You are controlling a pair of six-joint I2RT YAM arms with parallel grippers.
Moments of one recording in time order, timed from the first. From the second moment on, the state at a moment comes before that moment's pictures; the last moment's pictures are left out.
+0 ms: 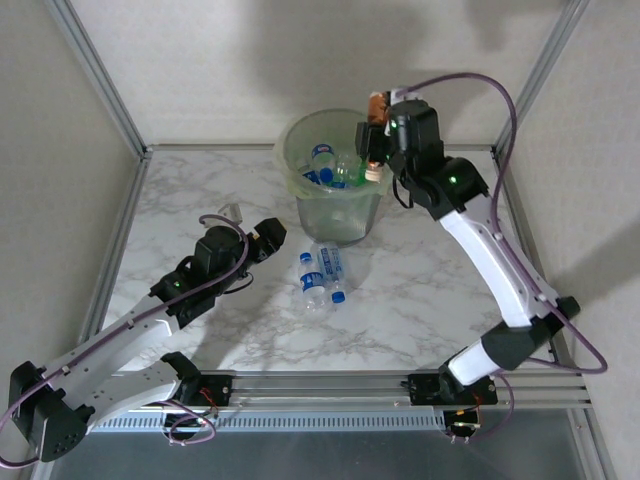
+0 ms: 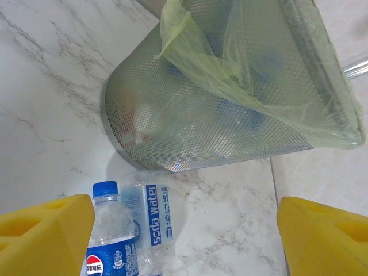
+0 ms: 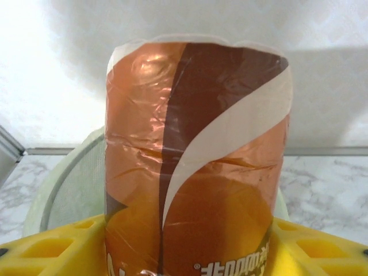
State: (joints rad) left arm -0.65 0.94 0.75 -0.20 -0.19 -1.01; right arm 0.61 1.55 1.90 -0.74 0.37 0.29
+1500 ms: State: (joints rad) left arm -0.73 1.03 0.70 -0.18 -0.18 -1.08; right arm 0.80 1.23 1.46 -0.68 0.30 0.32
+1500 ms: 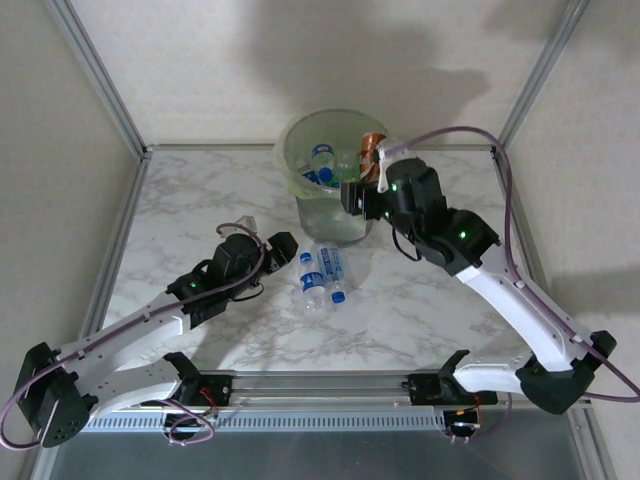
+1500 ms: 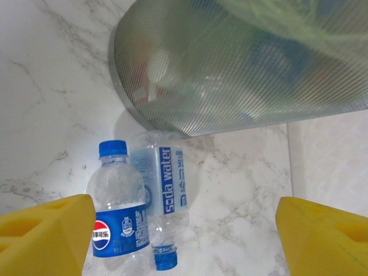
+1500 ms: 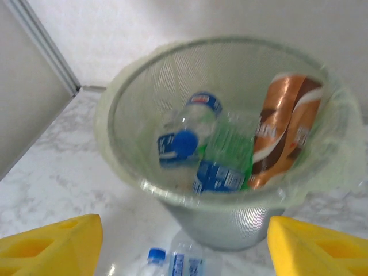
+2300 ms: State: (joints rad) left arm -0.84 1.44 0.82 -0.28 -0.17 -1.03; right arm 0.81 1.12 1.26 -0.64 0.28 0.44
